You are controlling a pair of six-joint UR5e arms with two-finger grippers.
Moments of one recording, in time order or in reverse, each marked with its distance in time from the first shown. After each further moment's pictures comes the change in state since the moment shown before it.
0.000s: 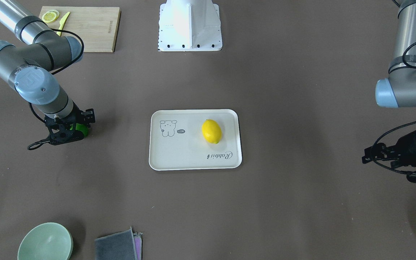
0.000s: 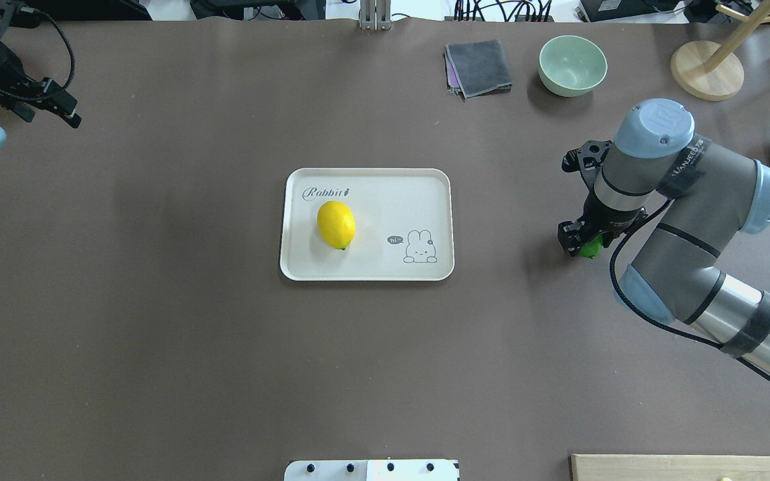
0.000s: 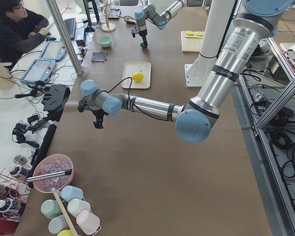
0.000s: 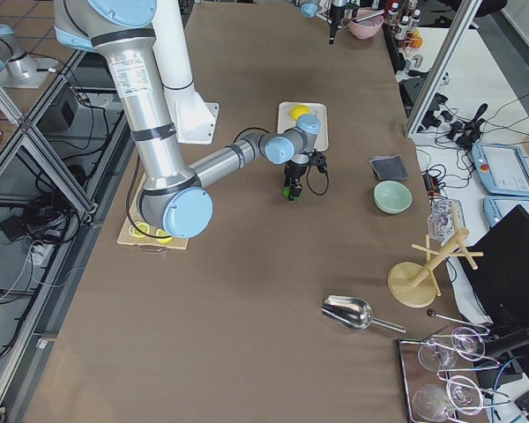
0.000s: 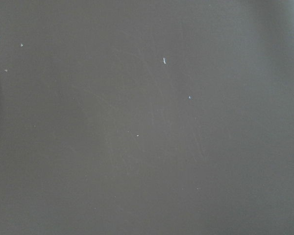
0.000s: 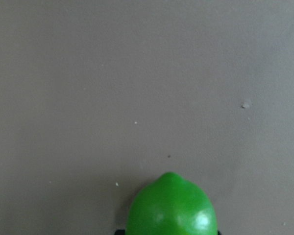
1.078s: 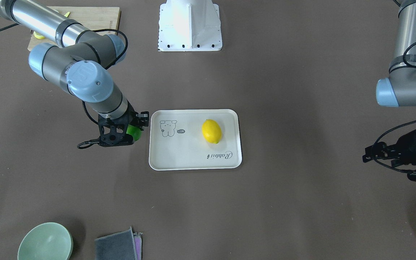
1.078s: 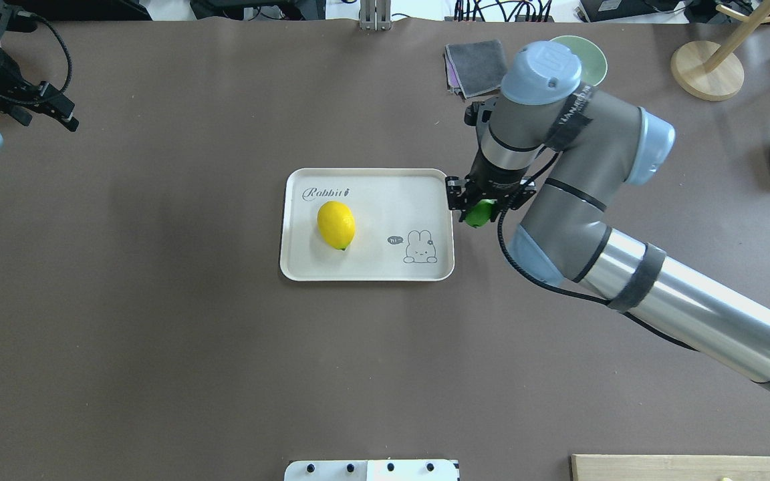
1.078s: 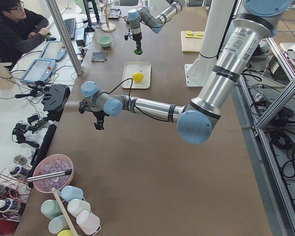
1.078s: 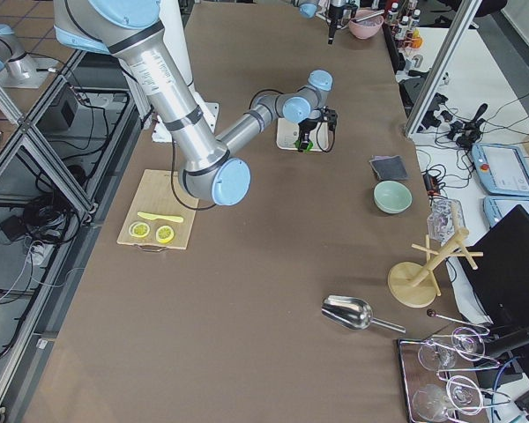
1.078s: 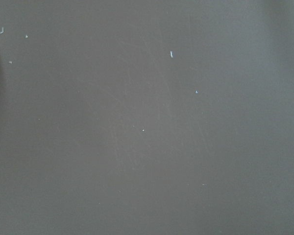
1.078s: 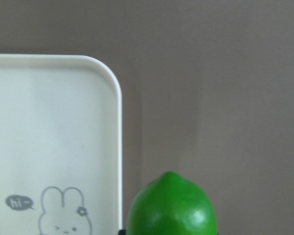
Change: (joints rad) left arm 0.000 0.012 -0.004 -0.005 -0.002 -0.007; right arm -0.052 0.350 -0.151 -0.003 0.068 0.355
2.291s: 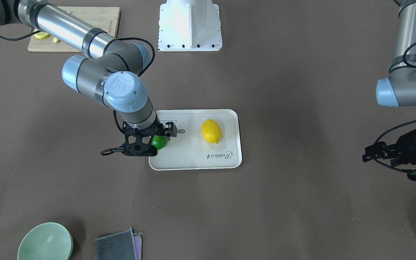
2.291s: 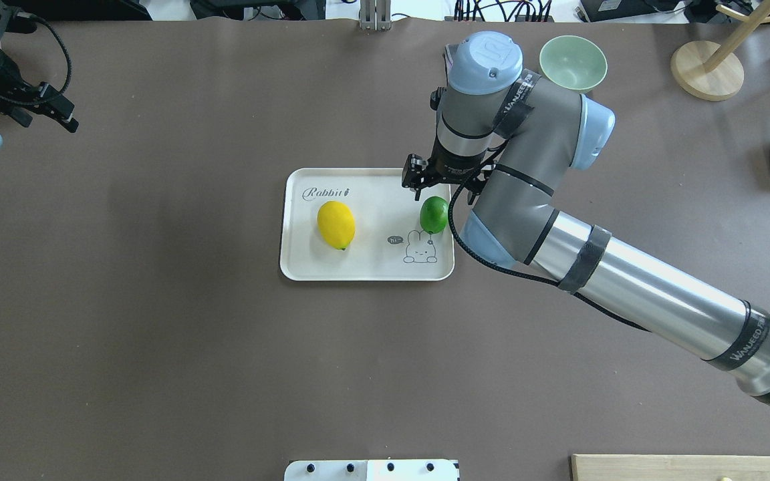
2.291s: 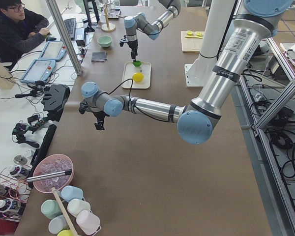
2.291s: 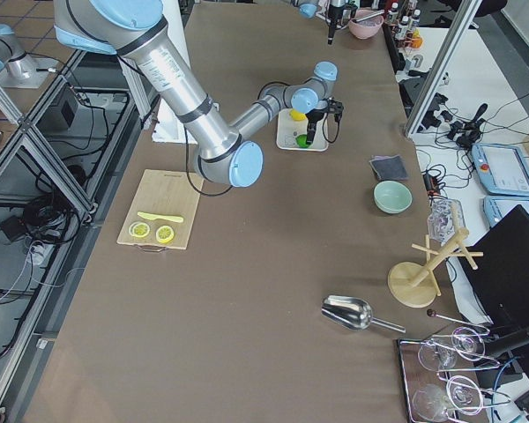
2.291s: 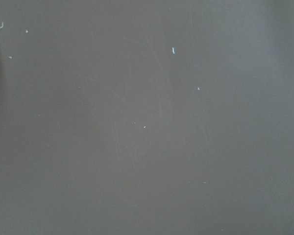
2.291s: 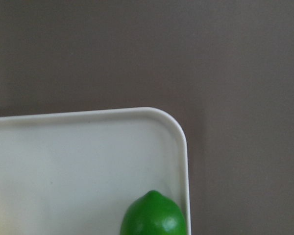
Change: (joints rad) left arm 0.000 0.002 0.000 0.001 -0.005 0.002; right arm 0.013 0.102 -0.130 0.048 -0.030 0.095
